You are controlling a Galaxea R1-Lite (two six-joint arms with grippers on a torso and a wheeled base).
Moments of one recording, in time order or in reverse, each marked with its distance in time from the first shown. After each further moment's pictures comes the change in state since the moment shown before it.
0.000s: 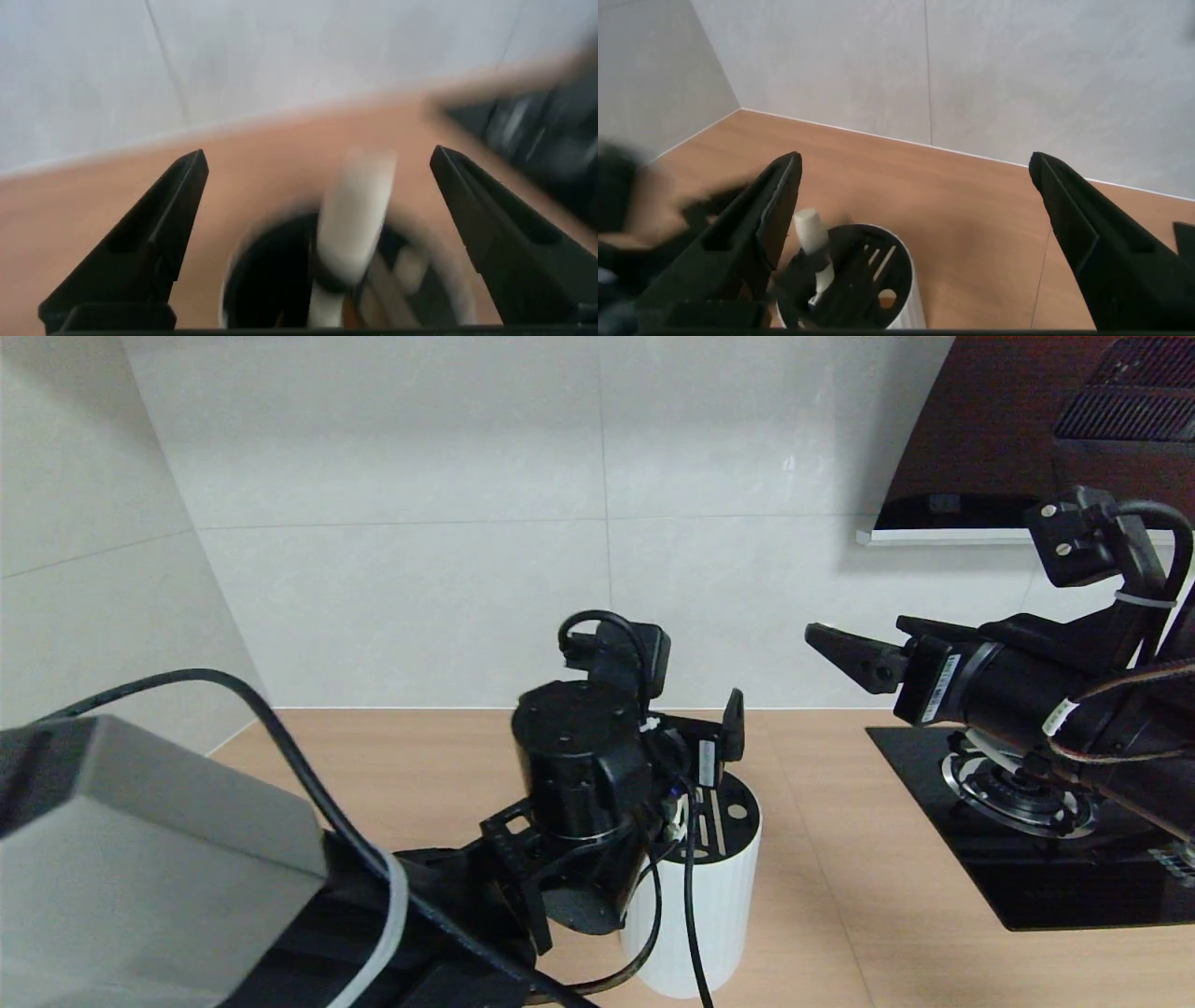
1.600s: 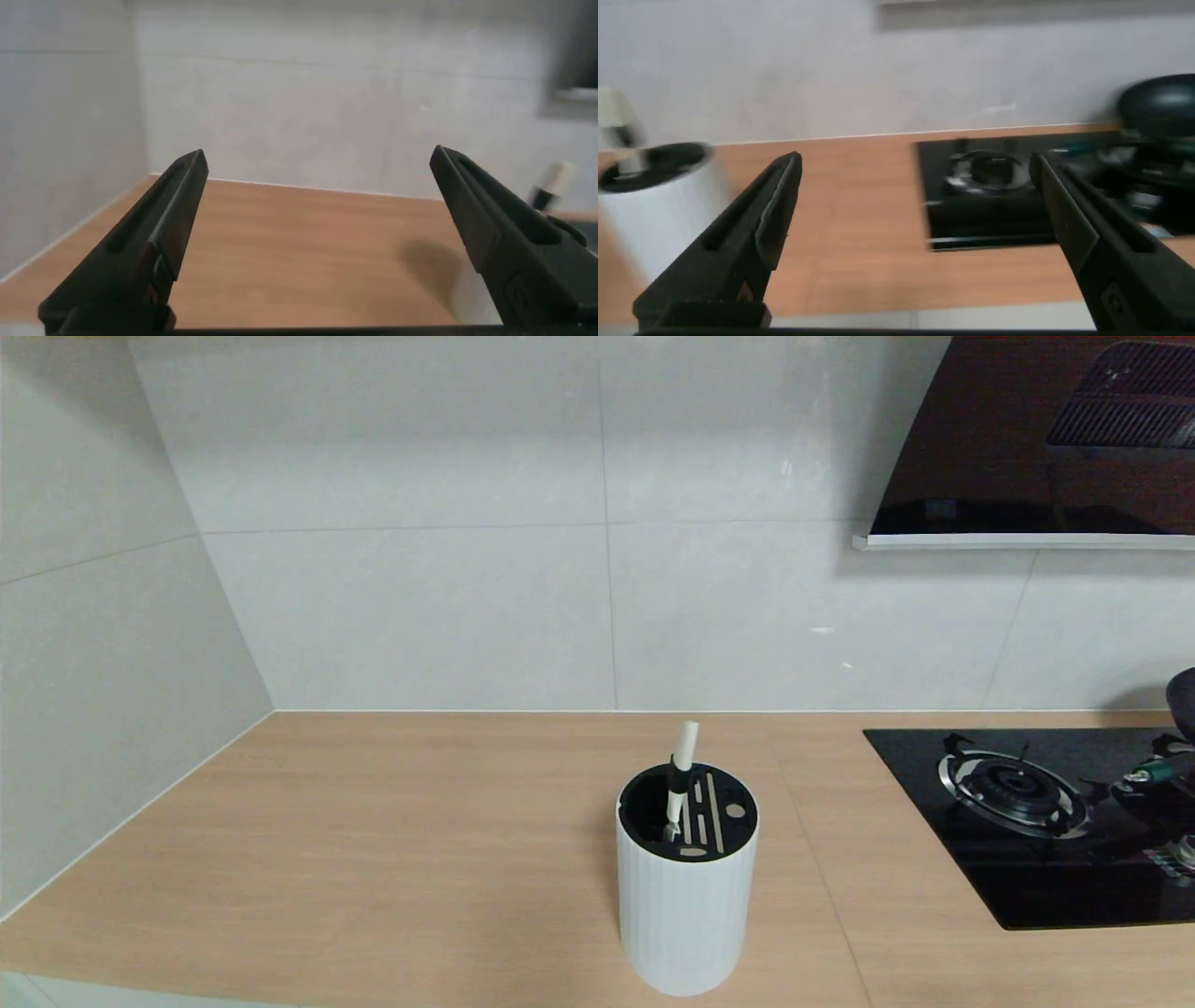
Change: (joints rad) left arm 0.825 -1.925 0.559 1.129 -0.389 0.051; right arm -0.585 -1.393 0.519 0.811 0.001 -0.122
